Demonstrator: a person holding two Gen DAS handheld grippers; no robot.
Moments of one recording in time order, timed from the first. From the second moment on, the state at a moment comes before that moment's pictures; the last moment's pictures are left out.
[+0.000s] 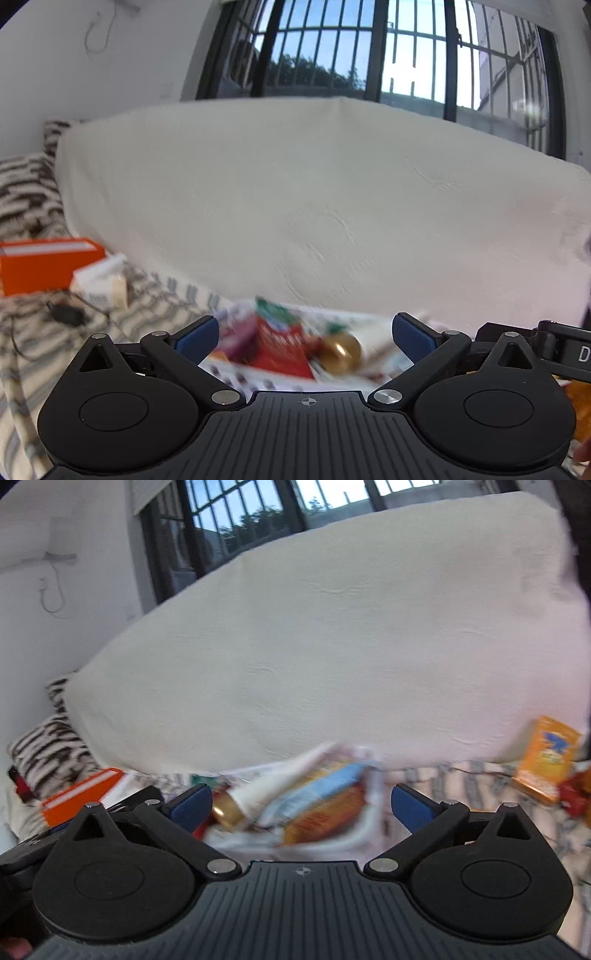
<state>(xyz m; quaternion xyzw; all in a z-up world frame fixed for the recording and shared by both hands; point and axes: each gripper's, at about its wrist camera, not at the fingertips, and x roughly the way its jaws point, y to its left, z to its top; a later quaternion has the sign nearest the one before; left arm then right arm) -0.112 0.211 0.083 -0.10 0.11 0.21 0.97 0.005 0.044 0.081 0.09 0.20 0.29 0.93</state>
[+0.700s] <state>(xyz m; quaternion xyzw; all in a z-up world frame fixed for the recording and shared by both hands) -0.160 0.284 0.030 -0.09 0.23 0.27 0.93 -0.050 0.110 0.032 -0.05 0.22 0.19 0.96</state>
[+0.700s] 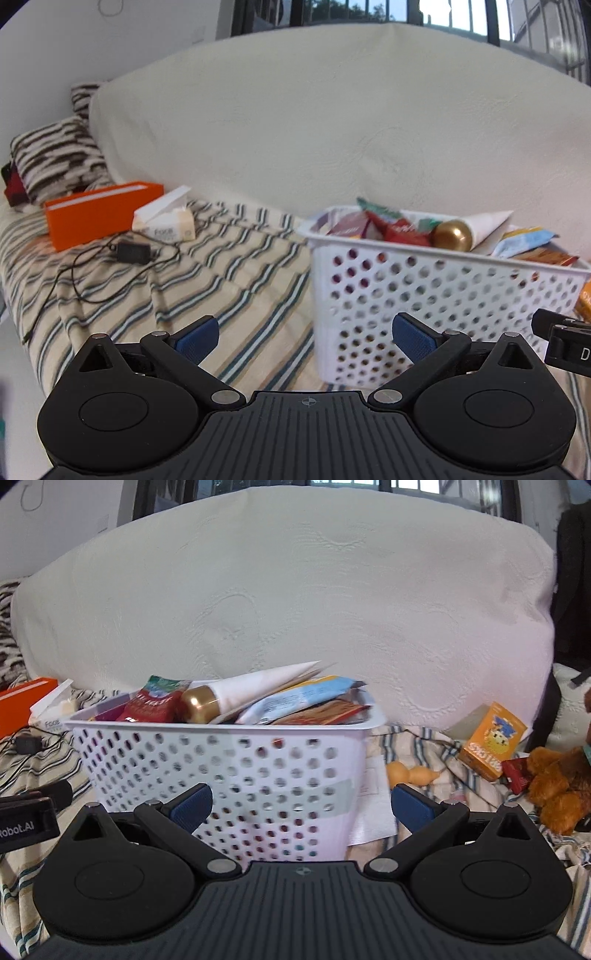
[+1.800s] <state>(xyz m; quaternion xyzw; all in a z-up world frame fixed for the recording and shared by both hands) -0.140 0.309 0.009 -0.06 0.26 0.25 0.93 -0.042 0.129 0.017 -0.04 0.24 0.19 0.95</state>
